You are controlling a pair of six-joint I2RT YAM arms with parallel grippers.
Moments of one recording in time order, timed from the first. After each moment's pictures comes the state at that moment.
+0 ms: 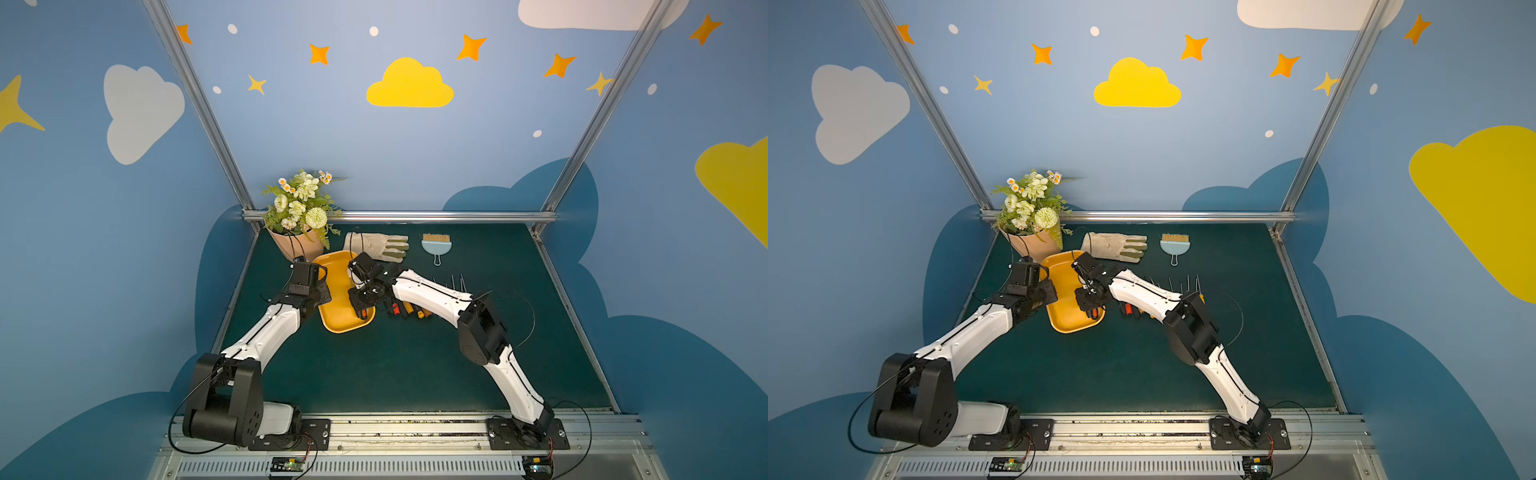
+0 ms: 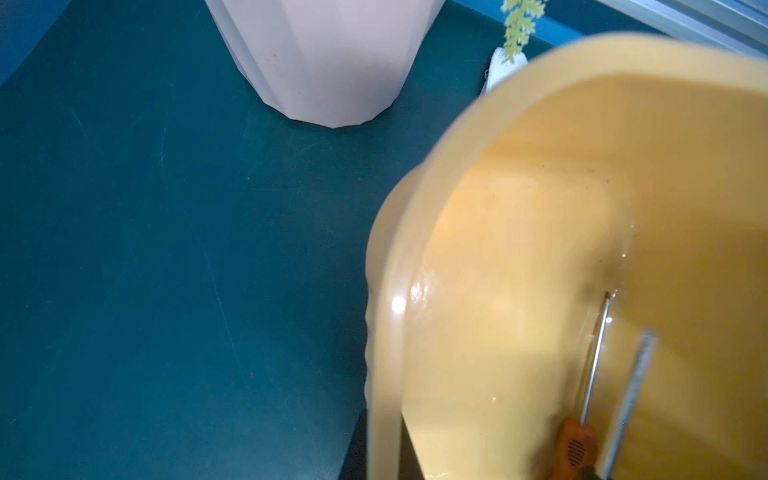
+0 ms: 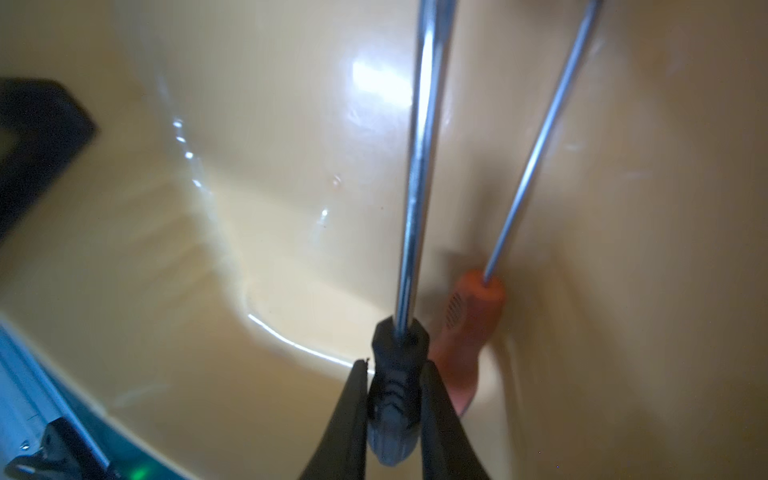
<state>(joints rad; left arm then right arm) -0.14 1.37 0.82 -0.28 -0.15 -0.44 0.95 2.30 2.05 -0.76 -0.14 0.43</state>
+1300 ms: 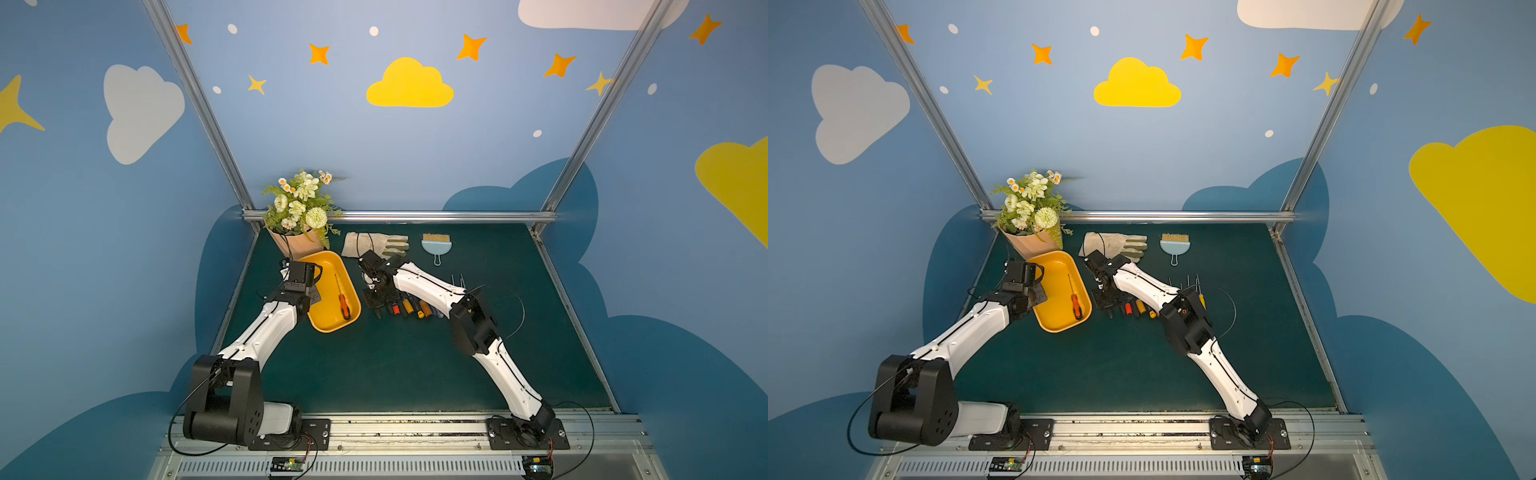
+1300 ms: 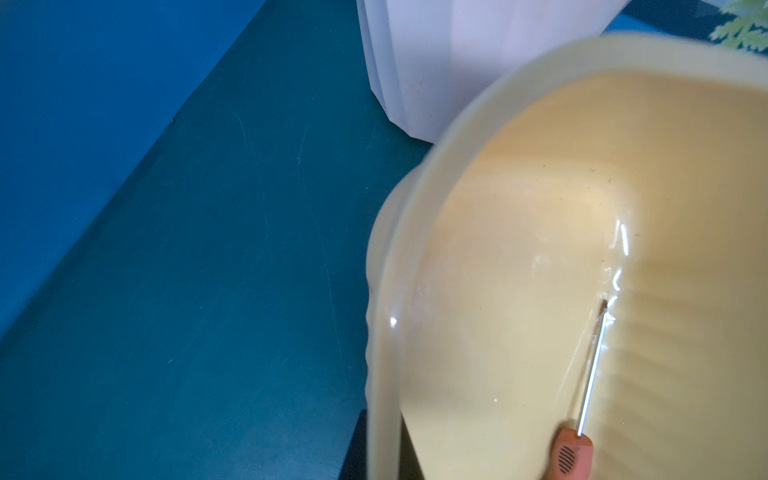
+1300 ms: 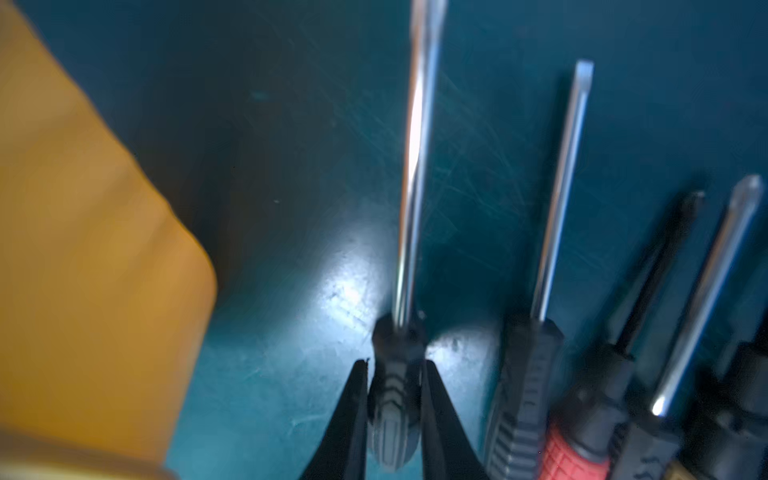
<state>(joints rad) -0.10 1.37 0.86 -0.39 -0.34 -0.50 0.87 2.50 2.25 -1.07 -0.09 0.36</state>
